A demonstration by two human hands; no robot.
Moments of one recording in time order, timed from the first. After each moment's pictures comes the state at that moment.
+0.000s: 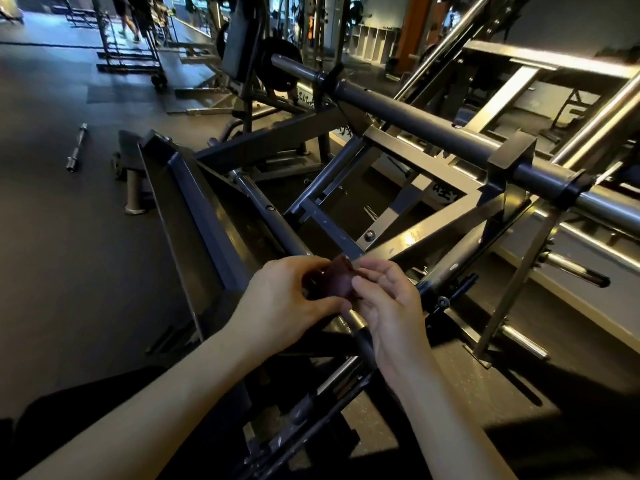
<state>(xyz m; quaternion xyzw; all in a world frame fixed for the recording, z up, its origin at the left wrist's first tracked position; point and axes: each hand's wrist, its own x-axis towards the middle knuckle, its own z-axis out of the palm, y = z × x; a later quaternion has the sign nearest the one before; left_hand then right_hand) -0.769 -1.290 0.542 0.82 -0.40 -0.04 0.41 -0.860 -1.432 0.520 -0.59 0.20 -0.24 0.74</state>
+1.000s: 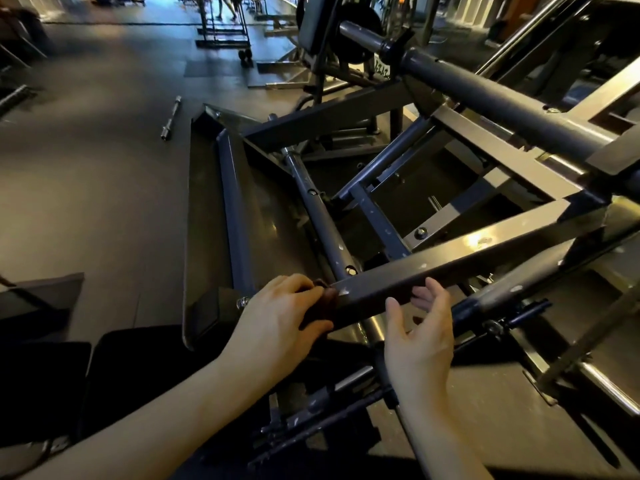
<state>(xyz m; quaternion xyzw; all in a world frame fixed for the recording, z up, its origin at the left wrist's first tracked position) -0.771 -1.313 0.494 0.92 -0.32 0.06 0.23 -0.840 -1.499 0.454 -0.80 0.28 -0.30 0.44</state>
